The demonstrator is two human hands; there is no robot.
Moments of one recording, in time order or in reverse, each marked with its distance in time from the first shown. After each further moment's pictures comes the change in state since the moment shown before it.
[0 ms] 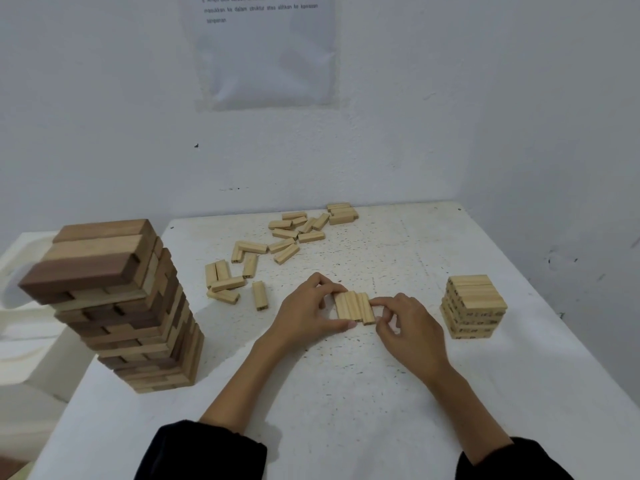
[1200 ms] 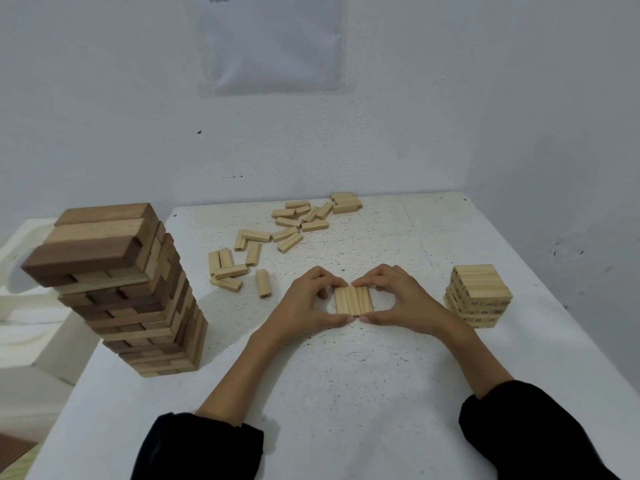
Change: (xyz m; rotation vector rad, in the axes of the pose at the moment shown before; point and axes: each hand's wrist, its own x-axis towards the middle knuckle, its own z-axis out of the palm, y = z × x) left_hand -0.010 -0.005 -0.003 -0.150 0.001 0.022; right_hand 0.046 0.015 -0.007 0.186 -0.410 -0.231
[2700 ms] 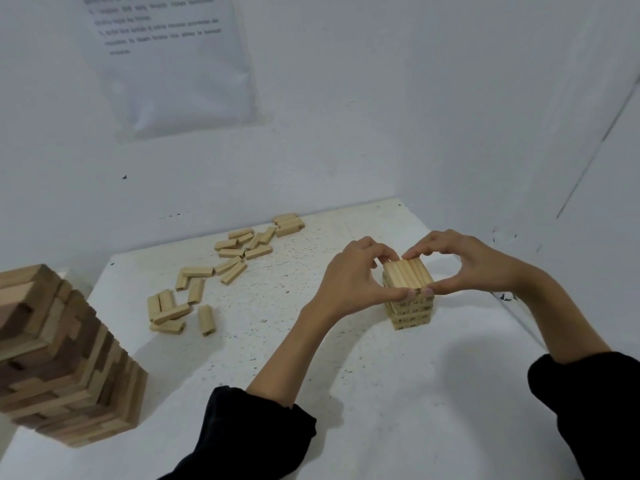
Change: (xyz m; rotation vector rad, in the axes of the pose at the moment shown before) left_hand 0.071 0.140 0.058 0.155 -0.068 0.222; right_hand -0.087 0.028 -0.153 -0.029 0.061 0.098
